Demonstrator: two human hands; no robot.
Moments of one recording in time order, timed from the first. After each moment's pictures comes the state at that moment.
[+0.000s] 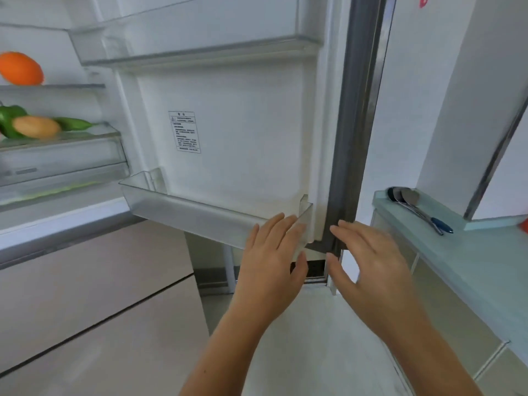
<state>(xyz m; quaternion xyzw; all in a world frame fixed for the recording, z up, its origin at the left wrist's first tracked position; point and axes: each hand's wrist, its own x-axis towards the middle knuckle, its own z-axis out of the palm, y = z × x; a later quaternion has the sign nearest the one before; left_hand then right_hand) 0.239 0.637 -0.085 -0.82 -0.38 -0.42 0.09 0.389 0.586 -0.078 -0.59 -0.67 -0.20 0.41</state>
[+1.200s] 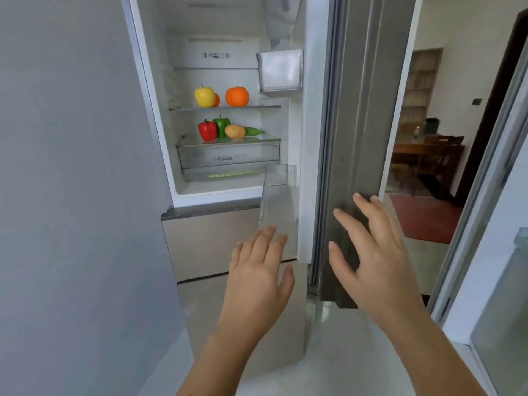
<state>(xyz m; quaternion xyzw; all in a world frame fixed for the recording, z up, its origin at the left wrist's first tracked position) 0.006 0.440 -0.064 -0.69 -0.60 -0.36 0.19 0.177 0.472 -0.034 -0.42 -0.77 -0.13 0.47</state>
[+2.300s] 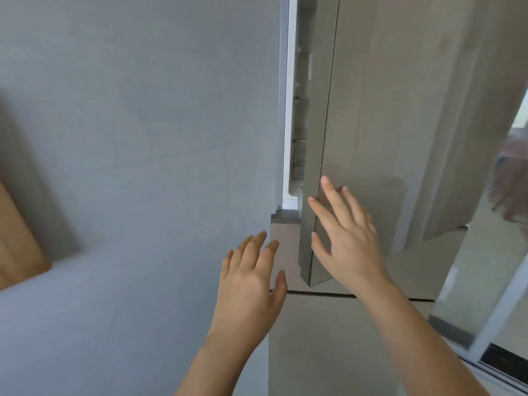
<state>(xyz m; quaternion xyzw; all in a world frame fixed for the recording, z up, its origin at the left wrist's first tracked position) -0.245 0.438 -0.087 -0.56 -0.71 -0.34 0.25 -0.128 0.576 -0.054 -0.27 -0.87 -0.11 0.41</state>
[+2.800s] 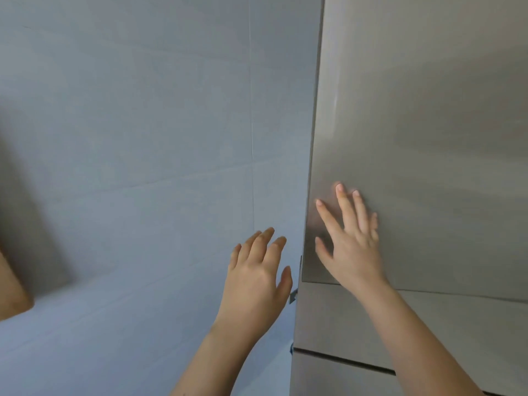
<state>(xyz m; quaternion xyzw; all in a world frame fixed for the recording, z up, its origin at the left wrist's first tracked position) -0.353 0.555 -0.078 -0.53 -0.74 -0.32 0.27 -0.259 0.714 -0.065 -0.26 -0.88 -0.08 0.39</state>
